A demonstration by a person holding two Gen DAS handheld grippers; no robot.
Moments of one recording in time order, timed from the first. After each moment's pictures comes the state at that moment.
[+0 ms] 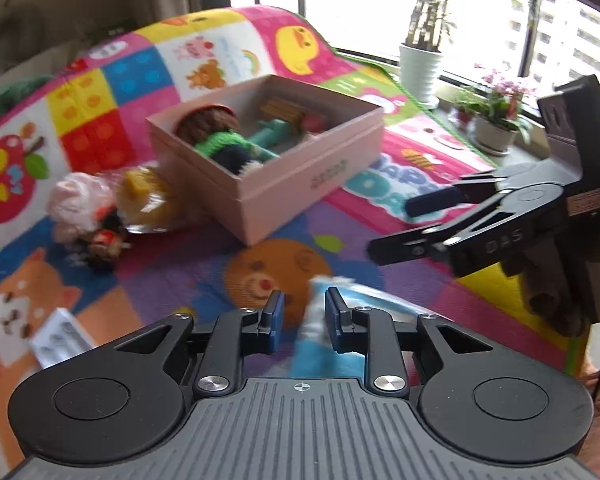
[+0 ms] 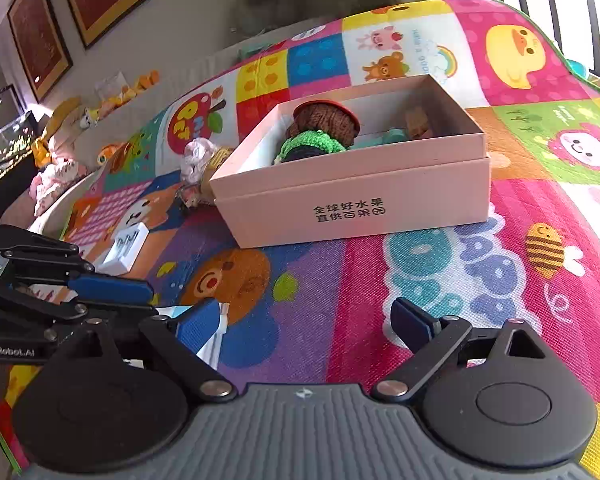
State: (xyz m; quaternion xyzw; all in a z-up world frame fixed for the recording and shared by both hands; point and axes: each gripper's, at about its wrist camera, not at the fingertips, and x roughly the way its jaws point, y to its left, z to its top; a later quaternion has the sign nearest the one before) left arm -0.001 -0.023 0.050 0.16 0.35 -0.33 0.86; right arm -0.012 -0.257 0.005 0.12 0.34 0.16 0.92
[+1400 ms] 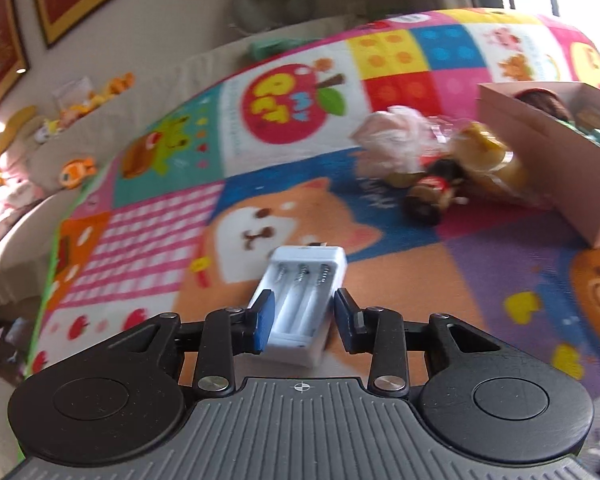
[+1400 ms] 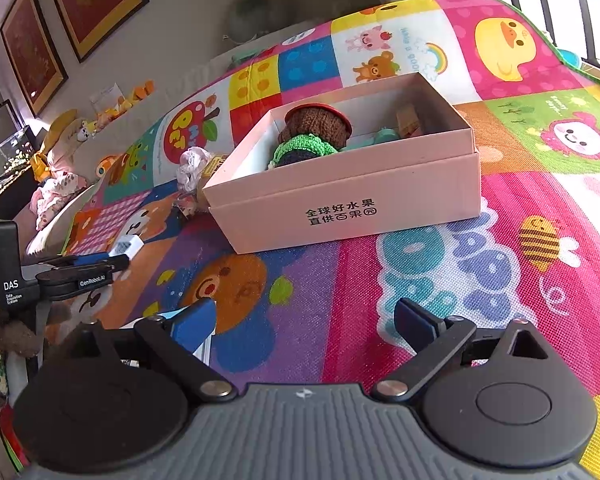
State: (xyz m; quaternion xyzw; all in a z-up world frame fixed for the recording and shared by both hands) left arm 0.048 0.065 0.006 0.13 0.31 0.06 0.94; right arm -0.014 -0.260 0.004 0.13 0.34 0.15 0.92
